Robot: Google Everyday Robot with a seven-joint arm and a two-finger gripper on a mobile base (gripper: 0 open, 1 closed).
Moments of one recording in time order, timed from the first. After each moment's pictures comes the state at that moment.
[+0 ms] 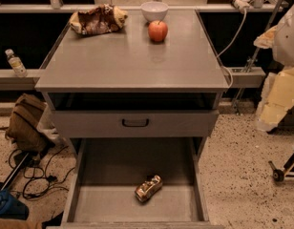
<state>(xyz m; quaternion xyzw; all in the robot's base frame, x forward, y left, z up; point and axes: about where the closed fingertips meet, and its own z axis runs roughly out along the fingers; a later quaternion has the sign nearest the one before) 0.438 -0.216 0.977 -0.60 0.78 -0.04 0.16</state>
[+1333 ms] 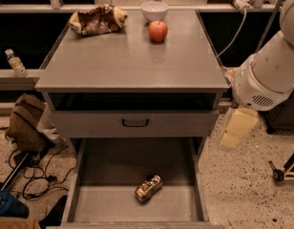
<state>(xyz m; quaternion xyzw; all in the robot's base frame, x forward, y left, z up) 0.462 -0.188 0.882 -0.60 0.78 -0.02 0.18</state>
